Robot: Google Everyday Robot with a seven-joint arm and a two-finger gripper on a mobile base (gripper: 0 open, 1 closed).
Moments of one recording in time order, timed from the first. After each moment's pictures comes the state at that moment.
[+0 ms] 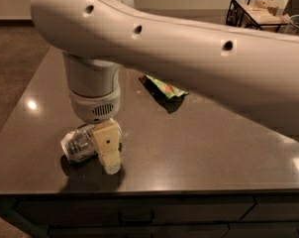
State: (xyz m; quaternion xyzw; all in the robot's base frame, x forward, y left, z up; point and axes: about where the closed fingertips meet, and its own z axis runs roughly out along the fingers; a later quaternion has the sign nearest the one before) arm 0.426 0.094 0.857 -0.85 0.53 0.03 0.07
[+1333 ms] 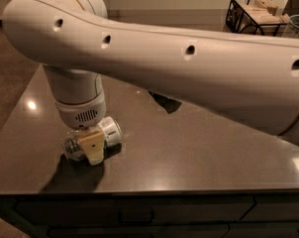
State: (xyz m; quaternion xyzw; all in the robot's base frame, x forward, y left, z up) arm 0.423 0.114 0.844 -0.84 0.54 0.02 0.03
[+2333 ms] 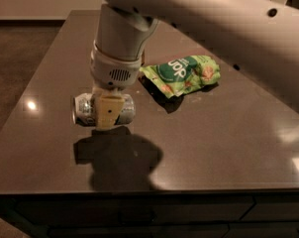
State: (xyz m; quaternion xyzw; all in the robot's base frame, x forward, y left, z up) arm 0.459 0.085 0.899 -0.78 0.60 0.13 0.12
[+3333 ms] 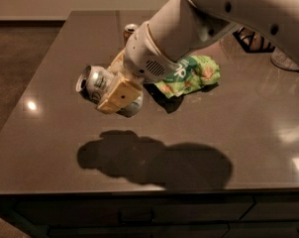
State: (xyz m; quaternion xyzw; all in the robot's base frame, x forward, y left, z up) arm 0.465 0.065 0.951 -0.66 0.64 0.24 0.30
